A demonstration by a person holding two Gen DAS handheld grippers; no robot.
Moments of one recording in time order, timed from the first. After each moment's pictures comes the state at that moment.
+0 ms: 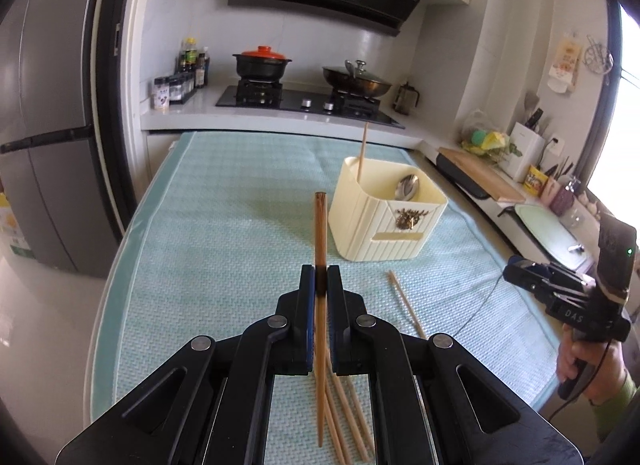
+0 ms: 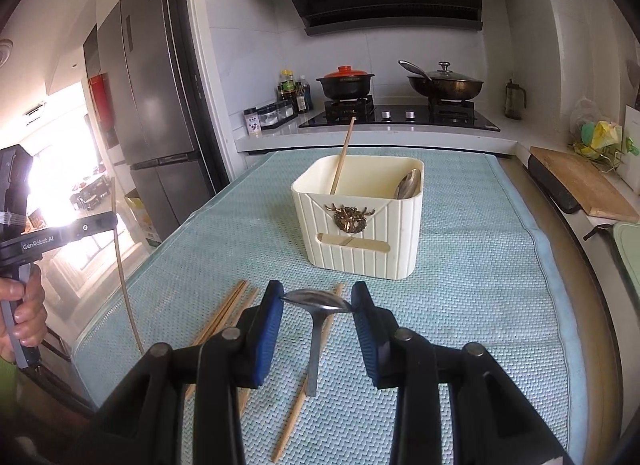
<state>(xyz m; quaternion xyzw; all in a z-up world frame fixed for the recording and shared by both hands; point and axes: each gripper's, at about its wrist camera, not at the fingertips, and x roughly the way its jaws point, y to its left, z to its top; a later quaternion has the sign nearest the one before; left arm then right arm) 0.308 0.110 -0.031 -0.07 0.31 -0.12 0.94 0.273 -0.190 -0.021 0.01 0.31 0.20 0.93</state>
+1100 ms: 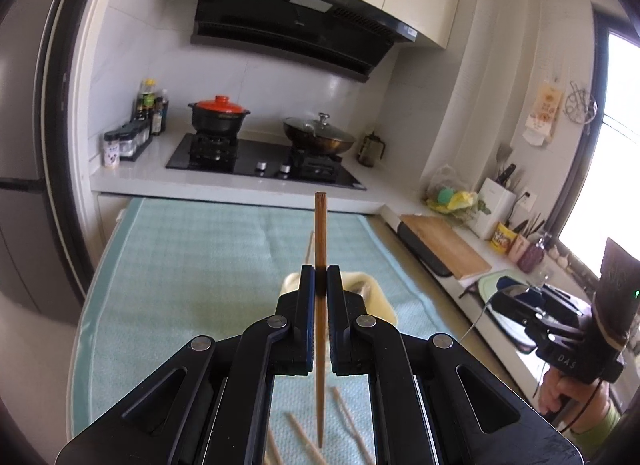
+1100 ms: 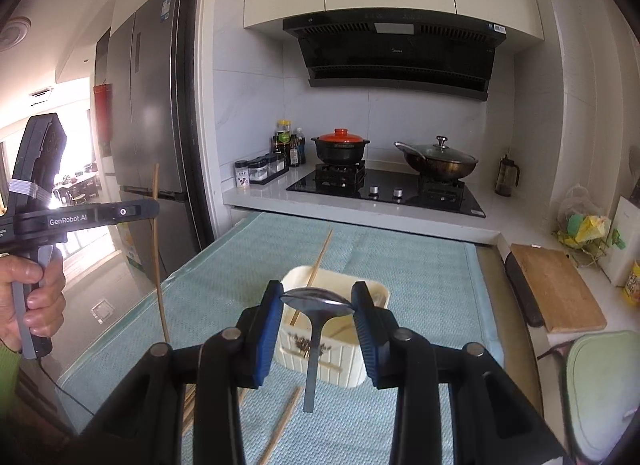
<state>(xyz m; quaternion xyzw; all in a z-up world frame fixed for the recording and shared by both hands) 0.414 0.072 0.079 -0.11 0.24 -0.18 0.95 0.332 -0.197 0.102 -0.04 0.23 0.18 0.96</state>
